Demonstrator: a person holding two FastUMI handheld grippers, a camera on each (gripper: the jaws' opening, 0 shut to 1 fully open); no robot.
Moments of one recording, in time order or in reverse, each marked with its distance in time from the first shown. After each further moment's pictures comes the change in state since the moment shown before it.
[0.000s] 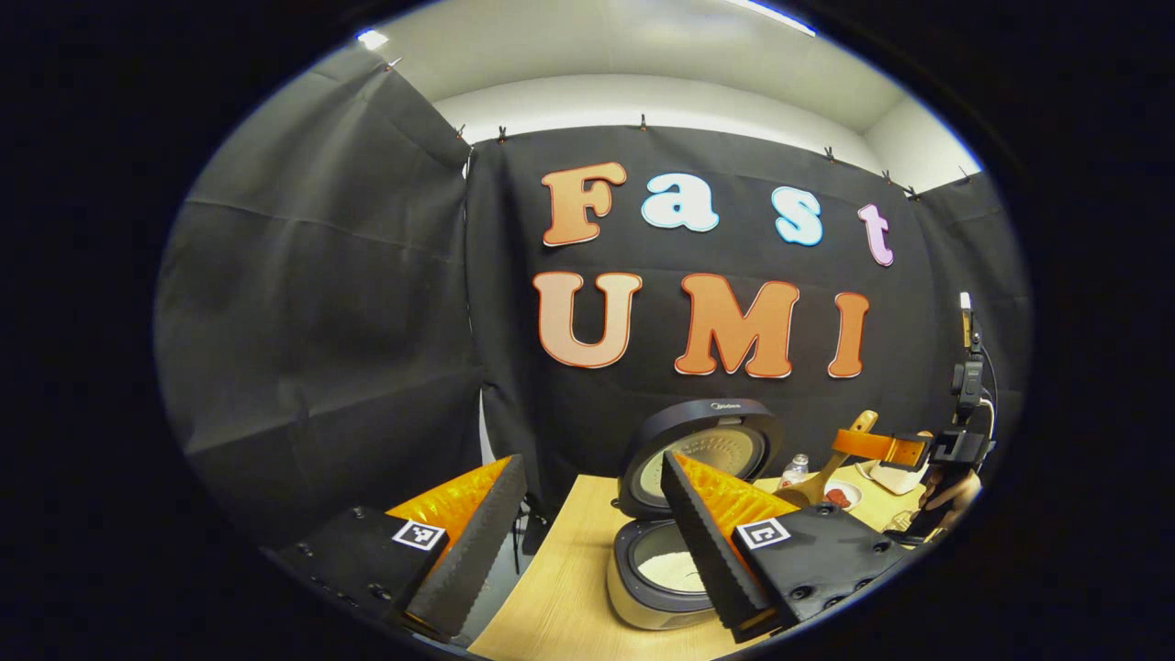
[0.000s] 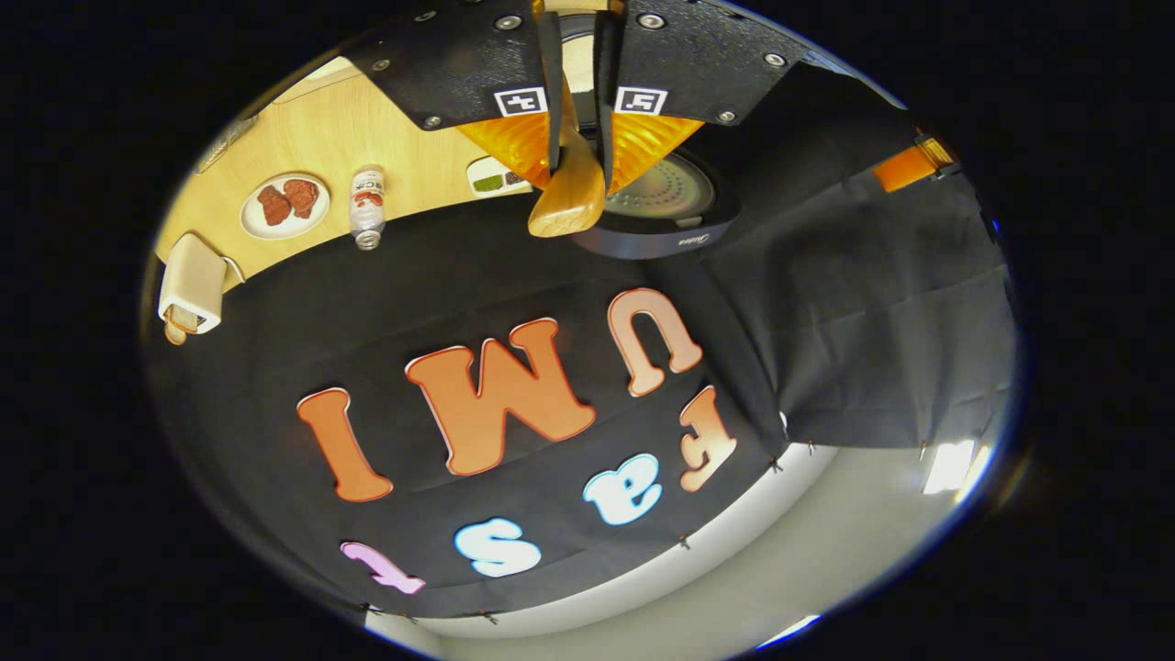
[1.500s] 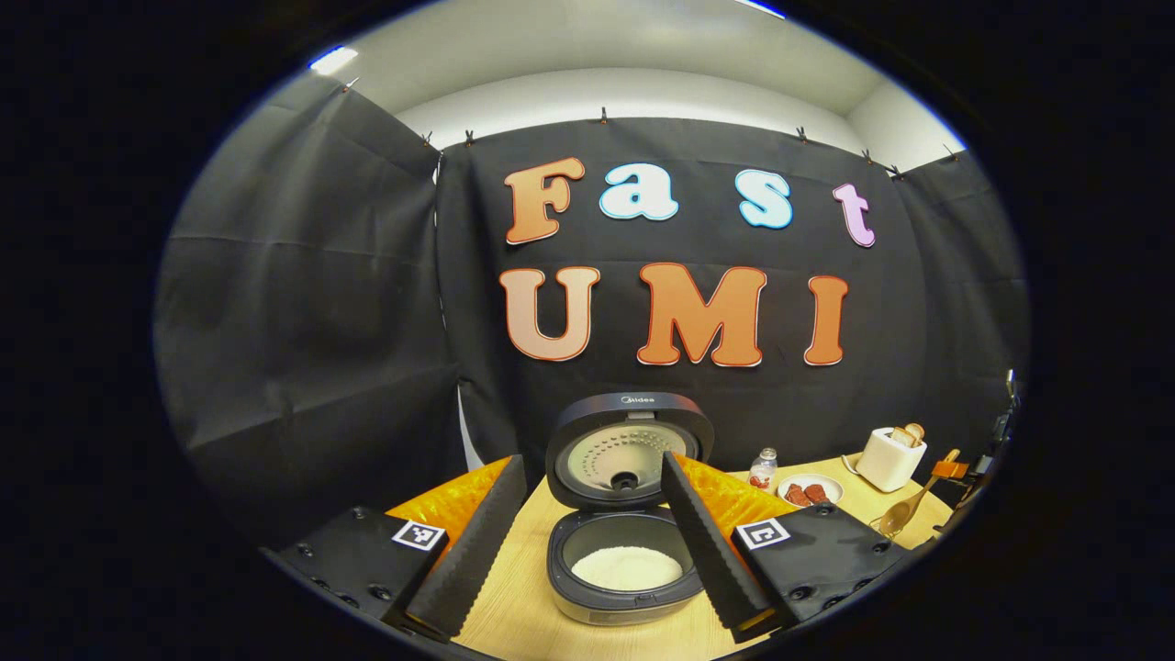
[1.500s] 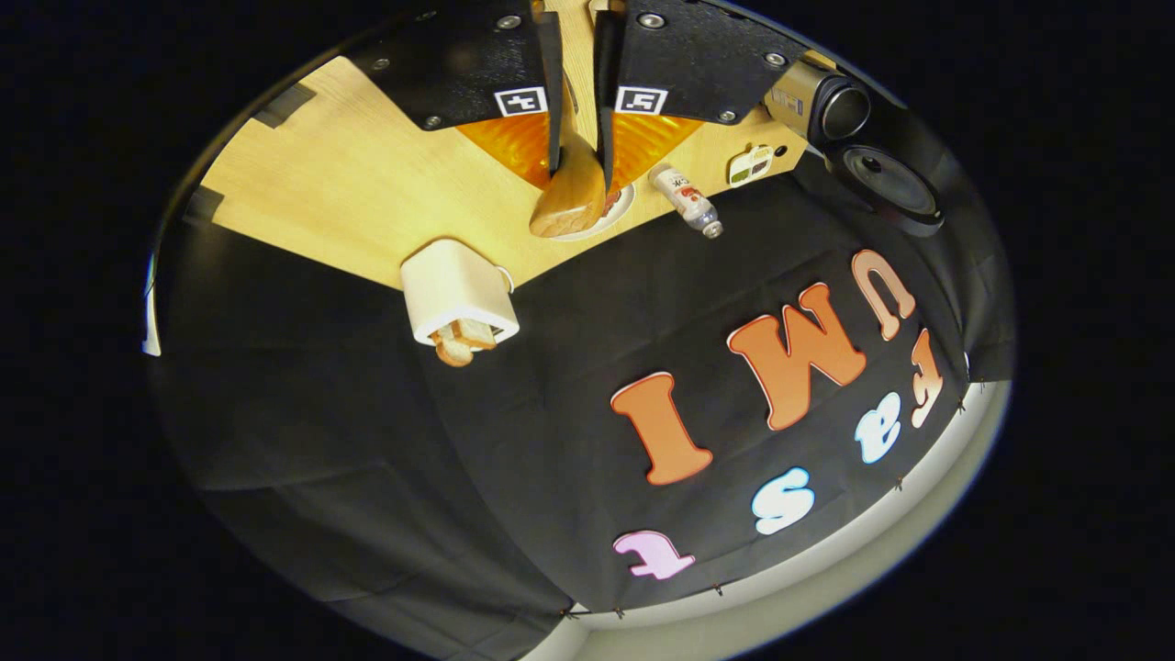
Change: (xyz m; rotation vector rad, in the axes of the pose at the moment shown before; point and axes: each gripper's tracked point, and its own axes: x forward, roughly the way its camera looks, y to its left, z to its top) left arm -0.018 -0.112 -0.011 0.057 0.048 0.023; right arm -0.155 -0.367 -0.029 0.157 0.020 -0.547
